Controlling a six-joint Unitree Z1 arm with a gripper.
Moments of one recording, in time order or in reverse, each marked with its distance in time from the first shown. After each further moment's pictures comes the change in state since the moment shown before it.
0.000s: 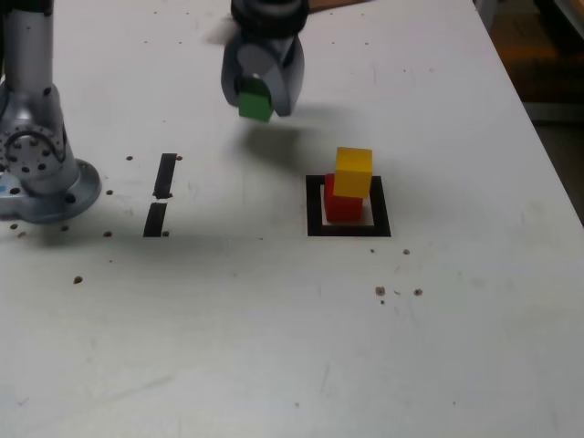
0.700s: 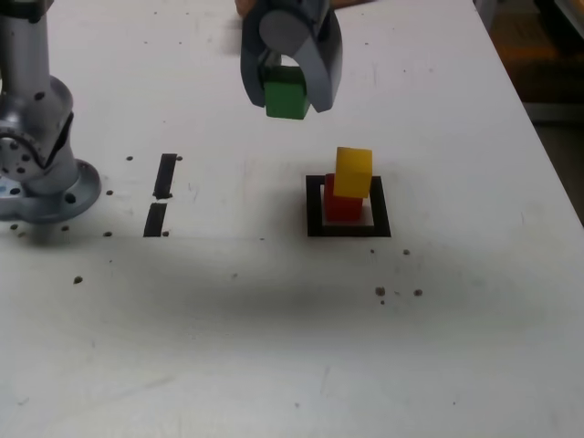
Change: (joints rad) arm -0.327 -0.017 -0.336 0.337 -0.169 -0.365
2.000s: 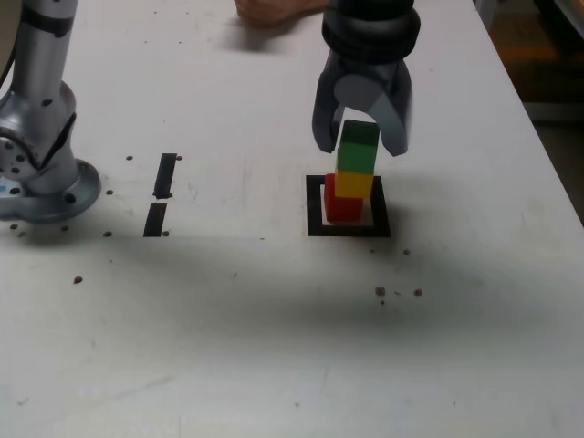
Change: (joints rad) arm -0.070 0.187 -0.077 -0.131 0.054 -0.068
